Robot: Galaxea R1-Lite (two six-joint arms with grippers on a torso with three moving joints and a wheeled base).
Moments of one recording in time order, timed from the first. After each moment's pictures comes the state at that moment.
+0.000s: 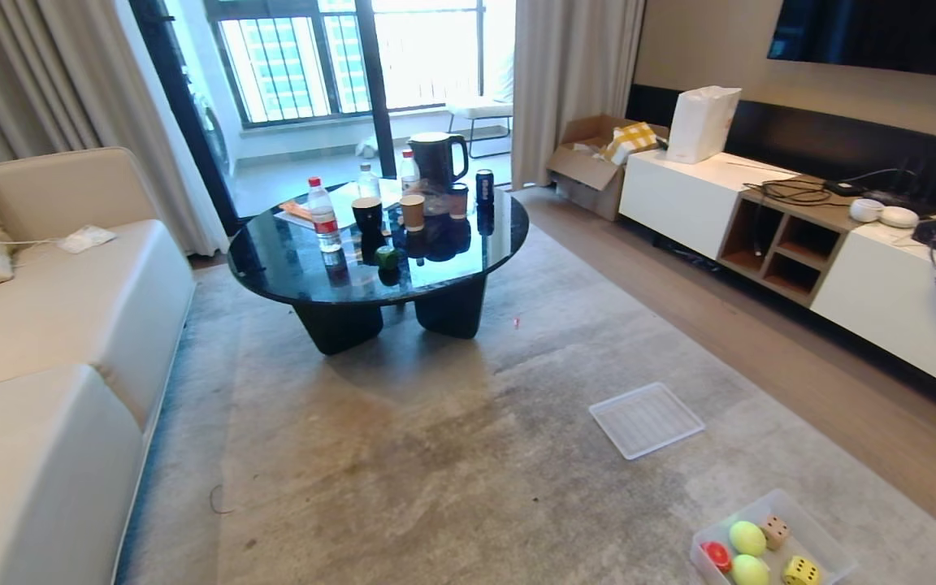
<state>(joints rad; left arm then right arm) -0.01 0.00 0.00 0.00 0.01 -0.02 0.00 0.00 -0.06 0.14 -0.02 0.02</state>
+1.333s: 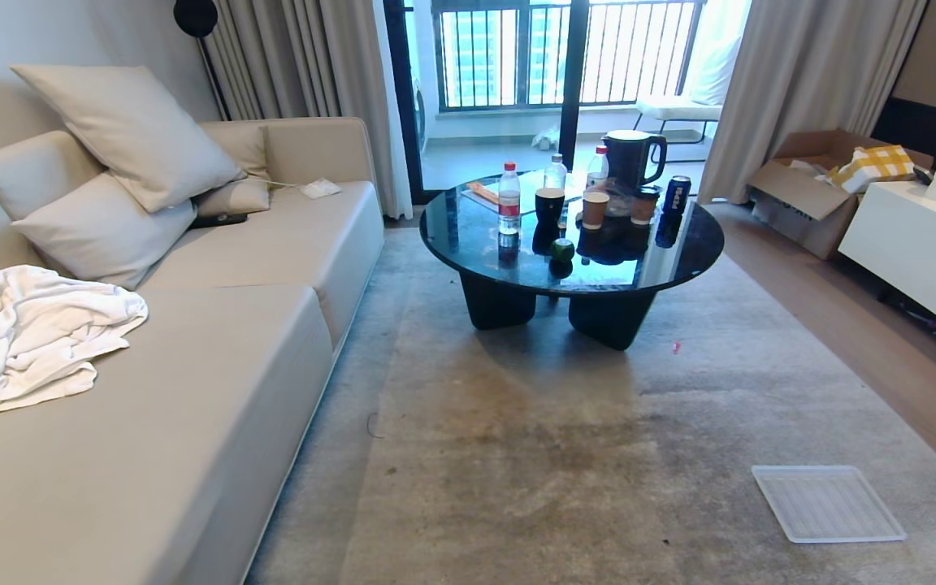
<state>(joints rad) -0.01 0.00 0.00 0.00 0.01 -0.02 0.00 0.00 -0.05 0.14 -0.02 0.02</state>
